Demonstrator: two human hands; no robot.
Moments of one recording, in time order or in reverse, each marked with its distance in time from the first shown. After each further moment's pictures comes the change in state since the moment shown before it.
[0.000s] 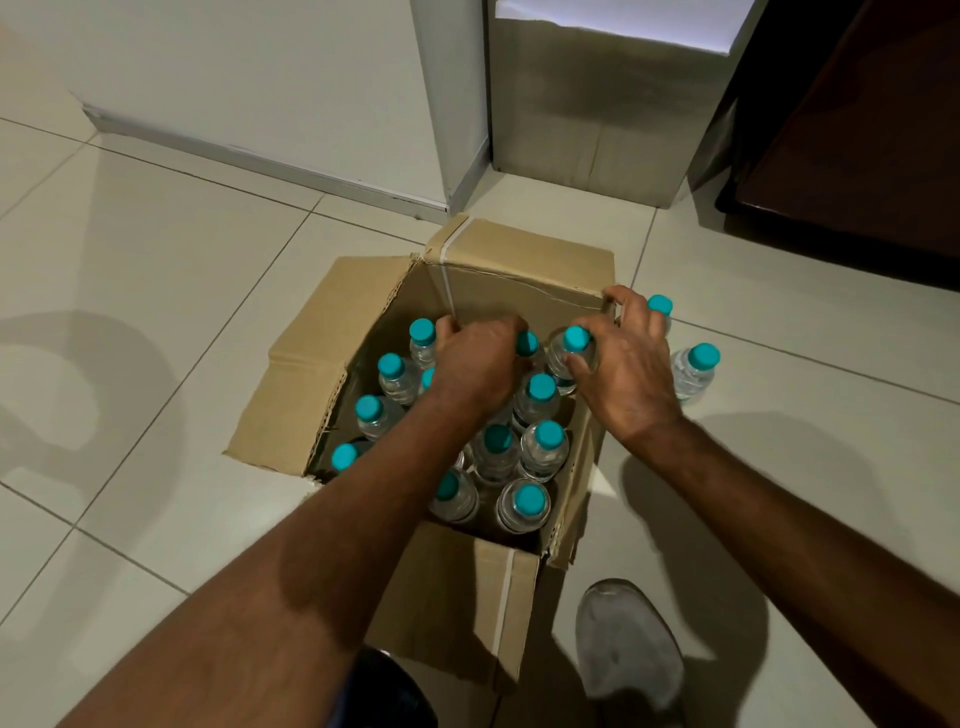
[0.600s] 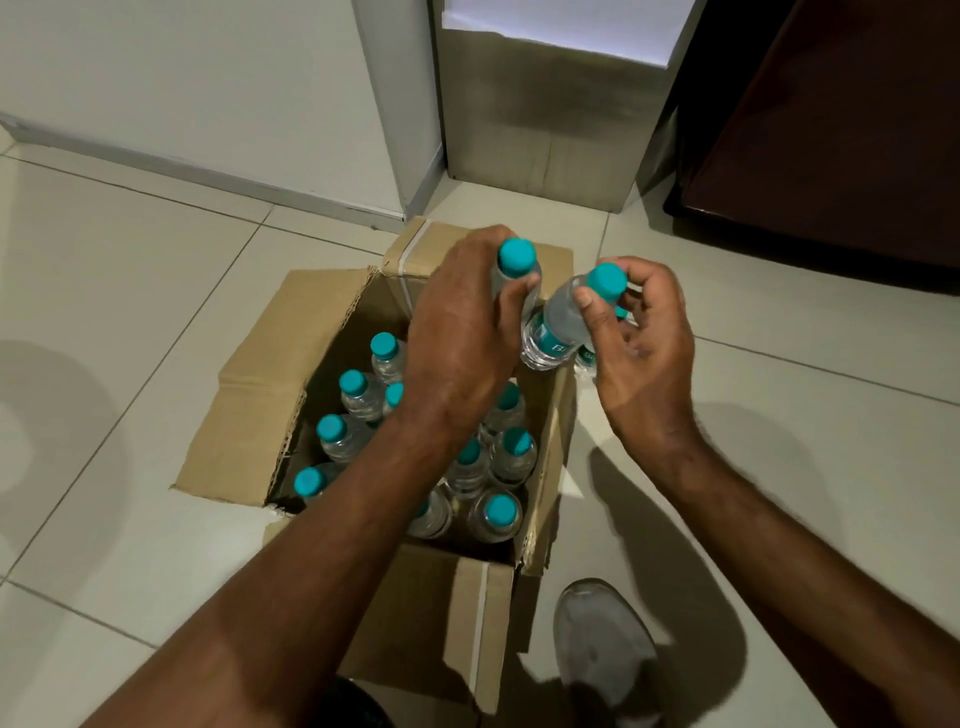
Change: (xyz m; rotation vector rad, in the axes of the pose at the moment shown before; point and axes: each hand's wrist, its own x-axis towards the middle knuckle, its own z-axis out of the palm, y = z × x) left_hand -0.017 0.050 -0.061 -0.516 0.383 0.108; right_hand -0.018 -0.017 -0.057 0.783 0.351 0.024
